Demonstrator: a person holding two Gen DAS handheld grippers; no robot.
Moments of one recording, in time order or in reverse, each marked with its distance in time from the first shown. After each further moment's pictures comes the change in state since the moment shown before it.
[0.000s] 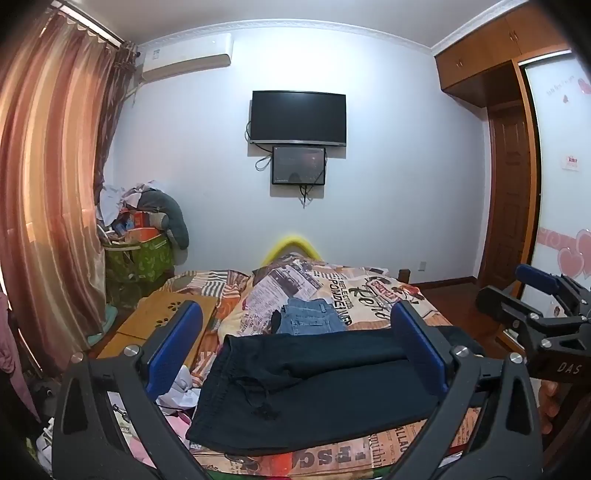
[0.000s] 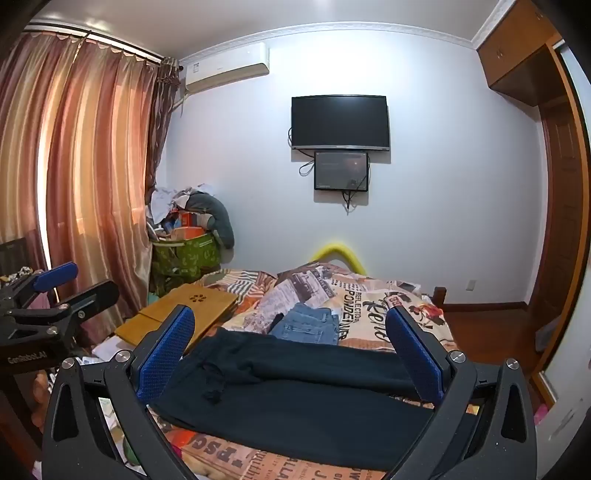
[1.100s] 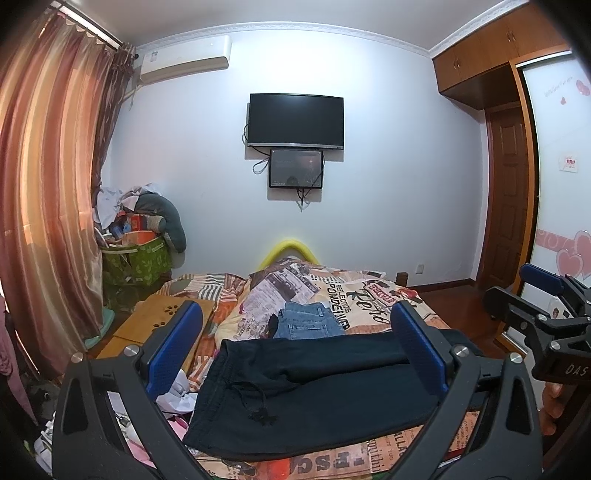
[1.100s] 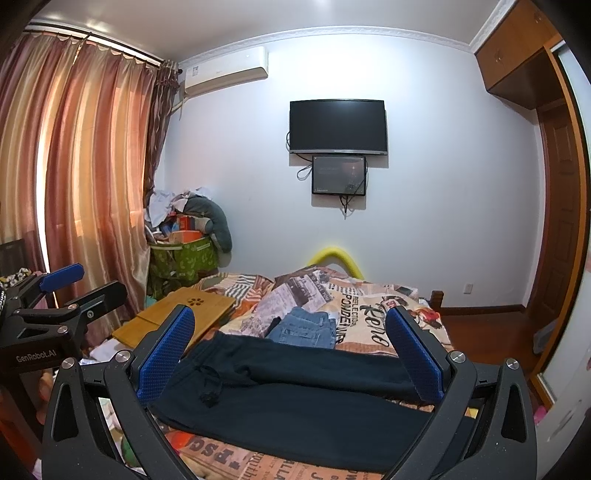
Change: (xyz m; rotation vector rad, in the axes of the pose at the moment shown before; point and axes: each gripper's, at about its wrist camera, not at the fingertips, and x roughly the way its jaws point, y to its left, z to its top) left arm 0.002 -0.003 0.002 0.012 0.006 -0.012; right arm -0.009 -0.005 0.000 -0.008 -0.021 -0.010
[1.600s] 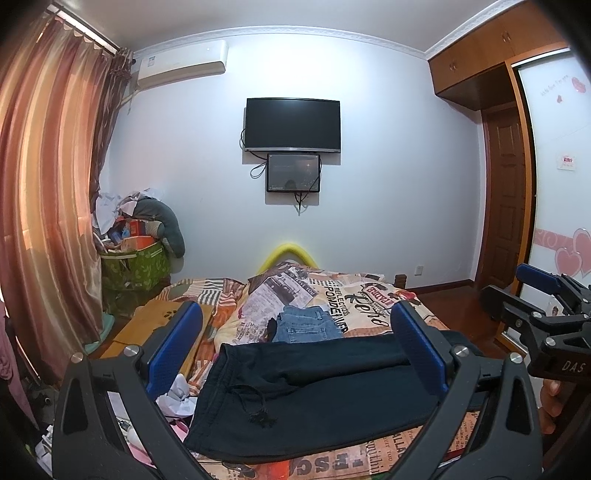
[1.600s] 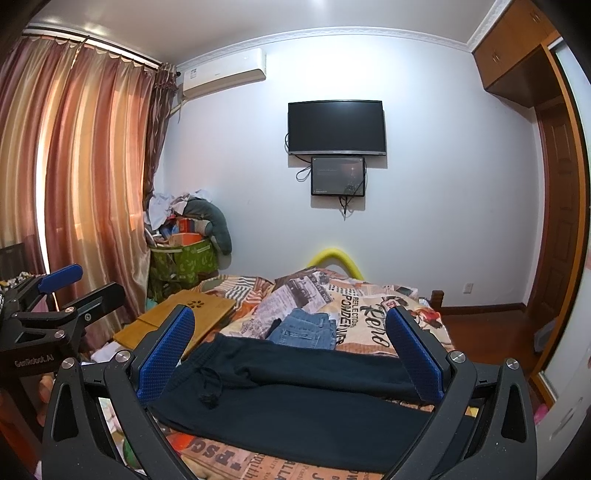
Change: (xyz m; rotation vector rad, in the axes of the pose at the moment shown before) left arm -0.008 -0.003 -0.004 0.011 -0.017 -0.011; right arm -0.002 0.000 0.000 0.007 -0.007 0.001
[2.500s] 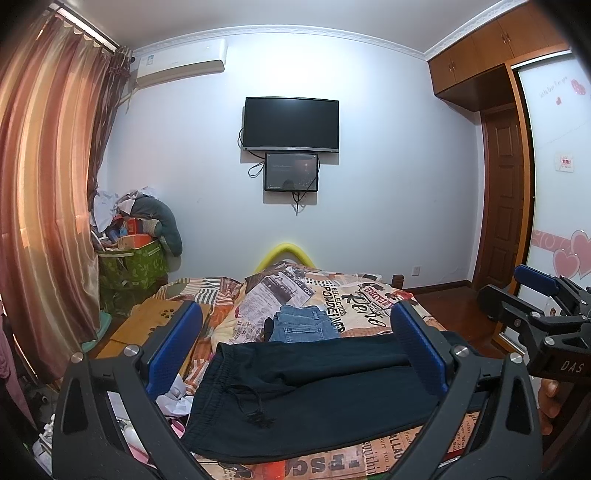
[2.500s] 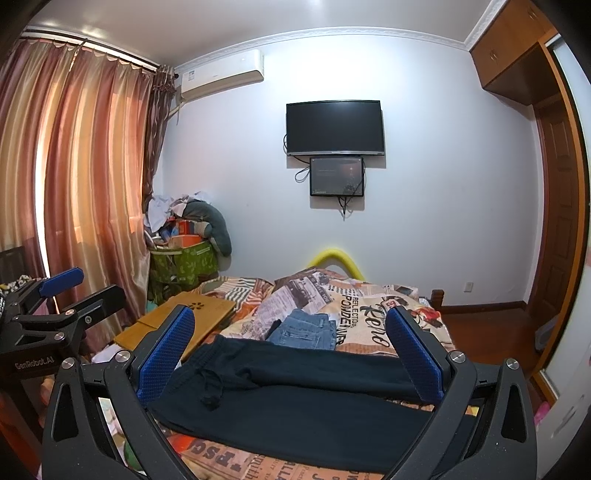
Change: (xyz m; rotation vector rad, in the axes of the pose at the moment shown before) left arm -0.001 -0.002 0.000 -0.003 0.004 -0.008; right arm 0.002 0.001 0.000 0.010 -0.003 0.001
